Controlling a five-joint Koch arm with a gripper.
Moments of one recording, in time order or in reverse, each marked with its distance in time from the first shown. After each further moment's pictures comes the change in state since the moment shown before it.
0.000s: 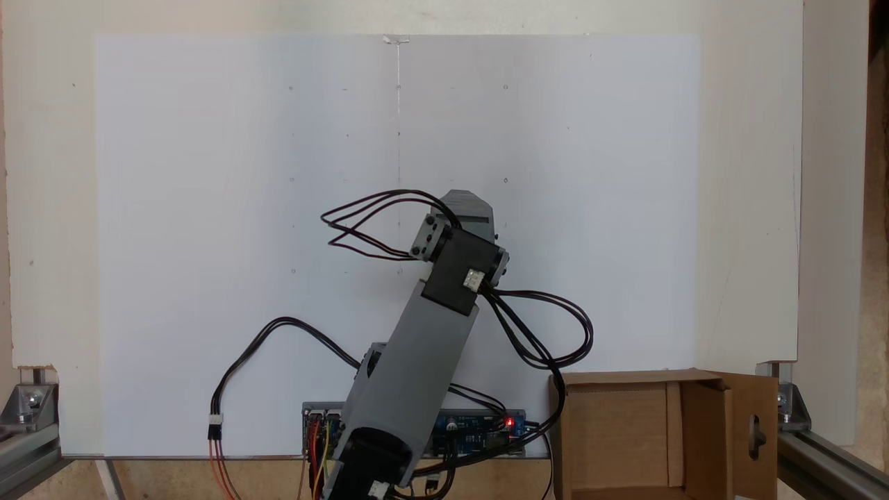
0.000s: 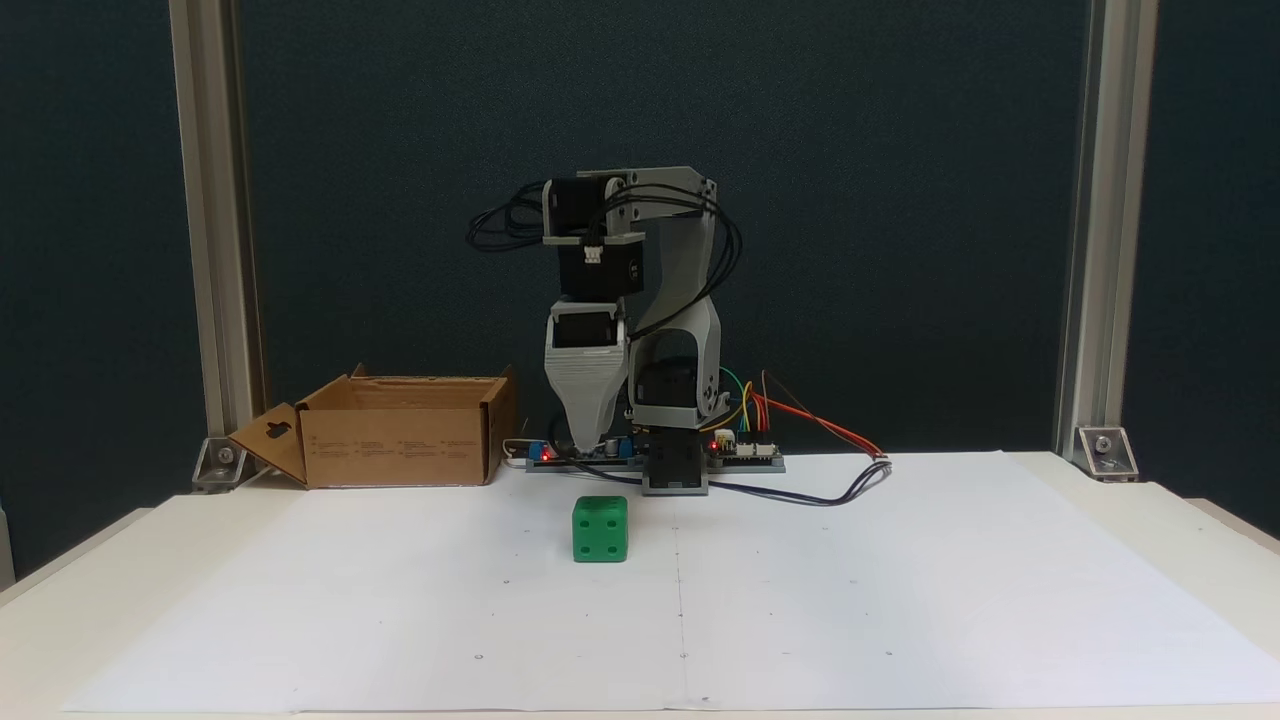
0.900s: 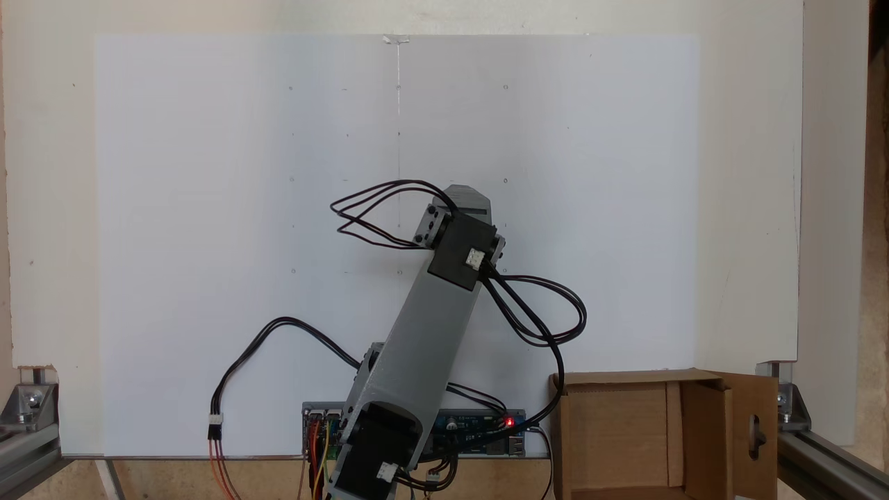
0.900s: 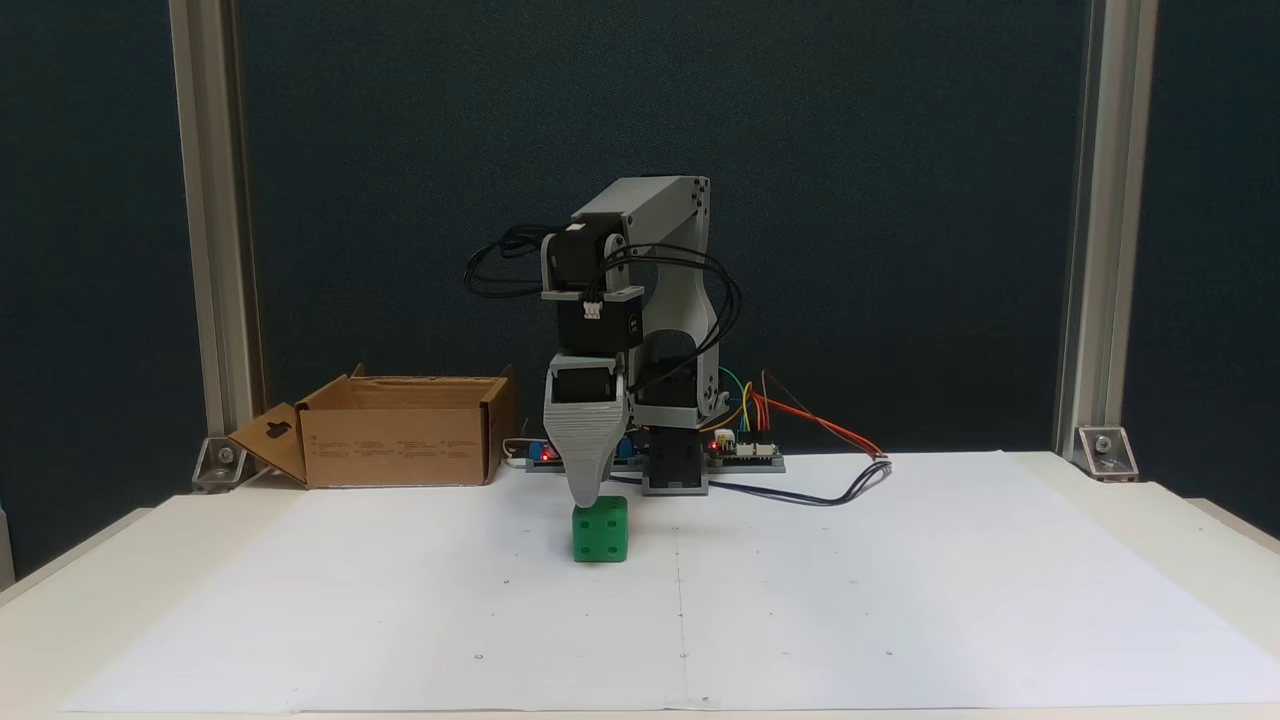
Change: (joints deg) arm -0.6 -4.6 9.1 -12.7 1.1
